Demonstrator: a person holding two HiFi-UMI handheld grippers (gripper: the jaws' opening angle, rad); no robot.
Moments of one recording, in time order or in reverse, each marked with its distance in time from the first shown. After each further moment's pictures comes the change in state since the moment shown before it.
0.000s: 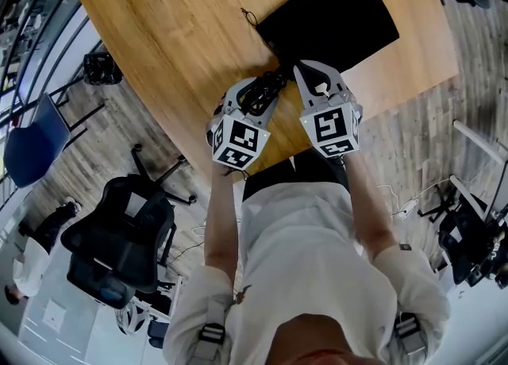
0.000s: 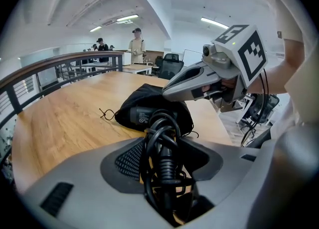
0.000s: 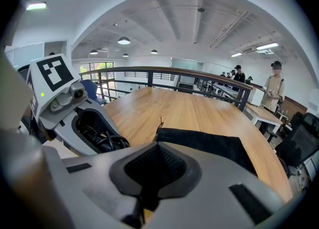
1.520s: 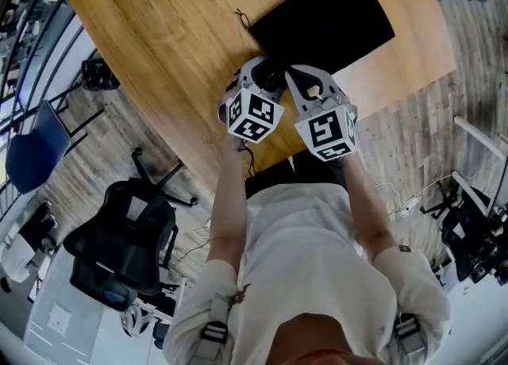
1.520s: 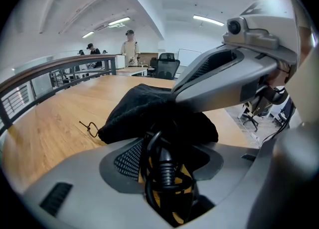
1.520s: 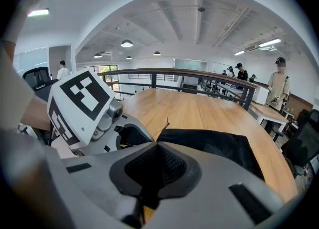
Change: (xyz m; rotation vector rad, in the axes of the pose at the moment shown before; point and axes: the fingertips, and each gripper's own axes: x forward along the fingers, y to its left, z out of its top) left arm 0.068 0.005 0.030 0.086 -0.023 -0.004; right arm -0.006 0.006 -0.004 -0.002 -0.005 0.054
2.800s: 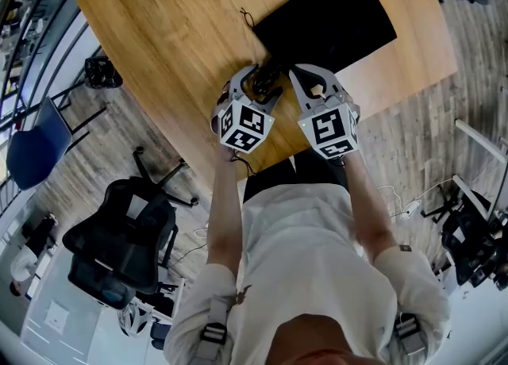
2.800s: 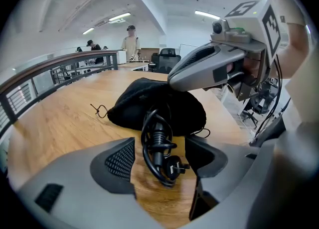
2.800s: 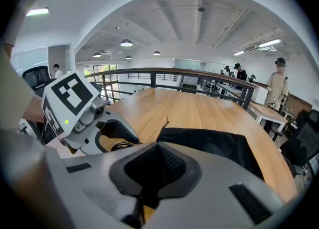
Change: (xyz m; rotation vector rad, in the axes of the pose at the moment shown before) left arm -0.026 -0.005 -0.035 -0.008 0.057 0.013; right arm -0.001 0.000 -0.004 0.005 -0.011 -0.003
